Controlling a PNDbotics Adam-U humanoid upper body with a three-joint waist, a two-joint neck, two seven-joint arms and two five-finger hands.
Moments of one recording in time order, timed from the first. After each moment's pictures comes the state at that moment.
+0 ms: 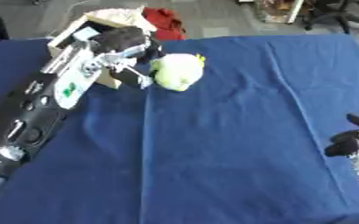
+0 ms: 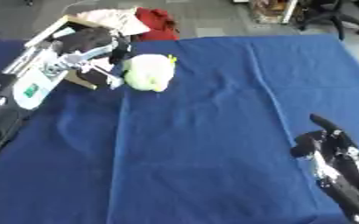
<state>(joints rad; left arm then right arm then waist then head) -0.82 0.61 -0.29 -1.31 -0.76 -0.19 -0.28 -0.05 -0.21 0.09 -1.82 -0.06 -0.14 0.16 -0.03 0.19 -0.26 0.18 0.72</state>
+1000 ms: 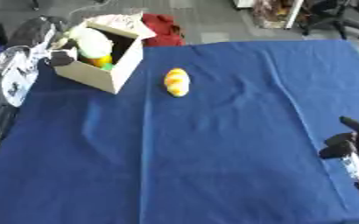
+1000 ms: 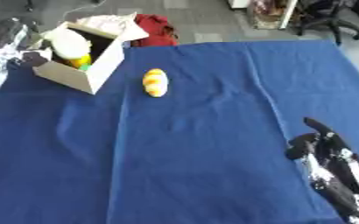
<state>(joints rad) -0.83 0.66 -0.10 -0.92 -0.87 0.10 0.00 -0.05 -0.21 0.09 -1.82 -0.06 -0.13 0.16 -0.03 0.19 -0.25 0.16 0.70</state>
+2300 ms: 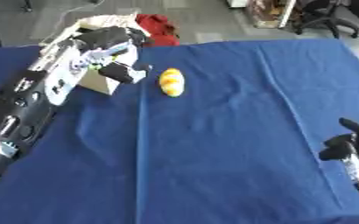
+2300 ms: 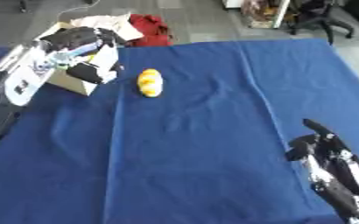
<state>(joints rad) -0.87 0.53 -0.30 -1.12 -0.86 -0.25 -0.34 -0.05 -0.21 0.09 -1.82 -0.06 -0.13 0.17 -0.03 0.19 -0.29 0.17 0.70</state>
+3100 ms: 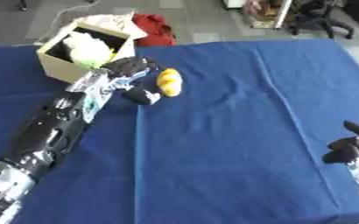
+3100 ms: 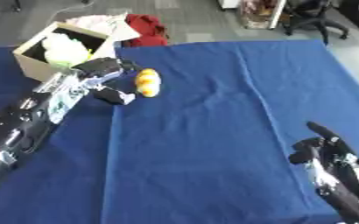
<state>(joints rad) -0.87 0.42 -0.29 -0.92 -0.99 -0.23 -0.23 -0.06 -0.21 0.10 -1.82 -0.08 -0.13 0.18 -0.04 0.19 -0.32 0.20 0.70</state>
